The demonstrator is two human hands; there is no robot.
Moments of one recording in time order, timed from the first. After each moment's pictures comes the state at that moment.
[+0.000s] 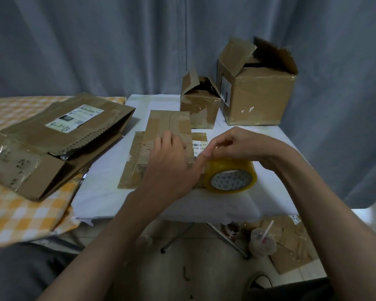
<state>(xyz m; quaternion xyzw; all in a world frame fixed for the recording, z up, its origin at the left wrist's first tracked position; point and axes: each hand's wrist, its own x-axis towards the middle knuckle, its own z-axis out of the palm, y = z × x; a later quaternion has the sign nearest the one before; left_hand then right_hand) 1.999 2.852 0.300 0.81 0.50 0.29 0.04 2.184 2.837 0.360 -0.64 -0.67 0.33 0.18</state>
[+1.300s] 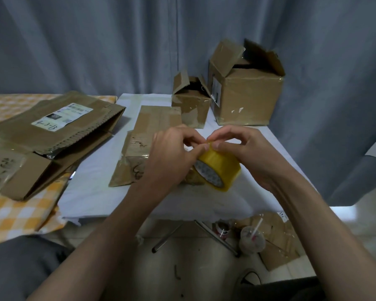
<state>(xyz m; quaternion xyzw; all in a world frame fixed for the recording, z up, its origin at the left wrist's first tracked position) 2.018 2.854 0.325 0.80 0.37 0.42 0.21 2.192 2.796 0.343 -0.58 -0.57 0.33 0.48</state>
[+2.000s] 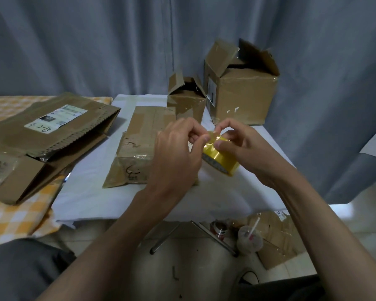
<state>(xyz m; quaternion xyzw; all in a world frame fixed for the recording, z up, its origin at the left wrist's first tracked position) 2.032 2.831 0.332 0.78 0.34 0.51 0.16 2.204 2.795 0.346 -0.58 -0.60 0.31 0.44</state>
